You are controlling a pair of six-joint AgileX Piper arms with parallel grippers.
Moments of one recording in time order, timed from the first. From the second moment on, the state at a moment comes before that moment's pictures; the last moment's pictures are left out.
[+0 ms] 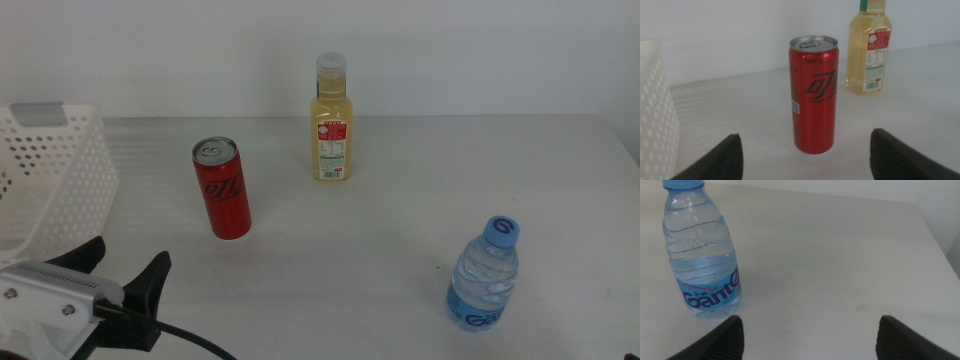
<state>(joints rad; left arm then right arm) -0.31 1.25 0.02 -0.04 -1.10 0.01 0.08 -0.01 0.03 0.05 0.36 -0.09</state>
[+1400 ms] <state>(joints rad) -0.31 1.69 -0.33 0.07 -1.11 -0.11 0.08 -0.01 0.03 0.05 0.36 -0.09</state>
